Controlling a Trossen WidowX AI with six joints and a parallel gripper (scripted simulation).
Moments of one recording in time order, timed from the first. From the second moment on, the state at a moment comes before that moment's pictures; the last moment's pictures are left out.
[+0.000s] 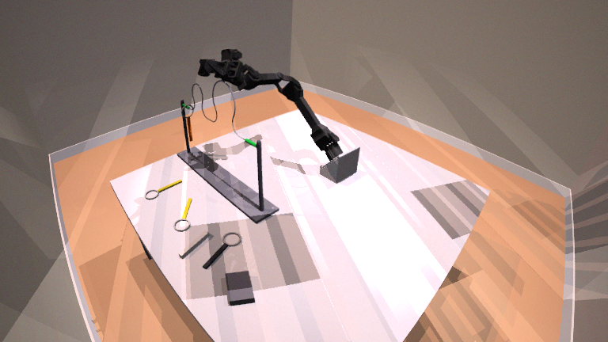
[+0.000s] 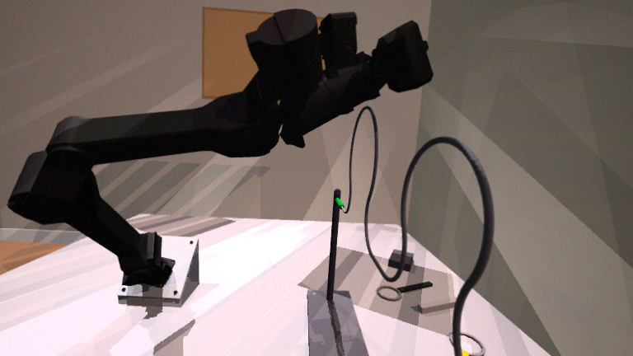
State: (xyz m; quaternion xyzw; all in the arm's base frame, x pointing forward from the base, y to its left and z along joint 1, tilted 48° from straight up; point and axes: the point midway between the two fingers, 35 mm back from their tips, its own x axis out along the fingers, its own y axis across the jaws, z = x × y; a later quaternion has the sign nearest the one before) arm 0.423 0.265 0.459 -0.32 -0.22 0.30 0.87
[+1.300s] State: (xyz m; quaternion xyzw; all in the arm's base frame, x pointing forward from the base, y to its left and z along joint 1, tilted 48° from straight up) arm 0.406 -0.107 0.512 -0.35 -0.11 0.04 0.93
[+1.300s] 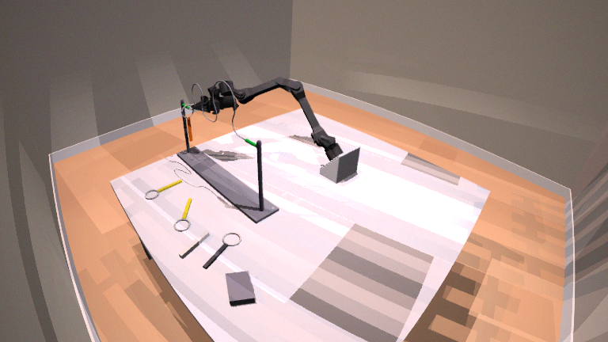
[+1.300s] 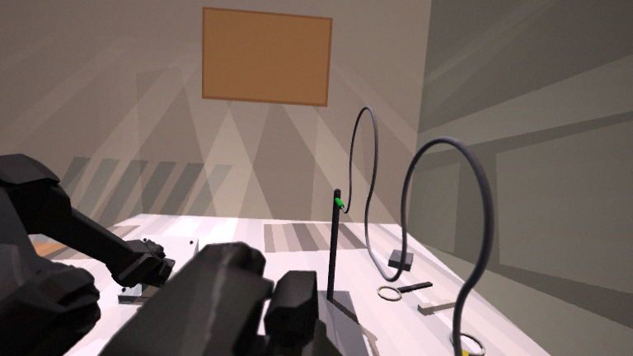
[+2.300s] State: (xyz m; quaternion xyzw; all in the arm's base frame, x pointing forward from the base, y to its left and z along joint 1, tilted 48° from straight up) arm 0.376 -0.282 0.416 -0.42 -0.03 0.08 0.90
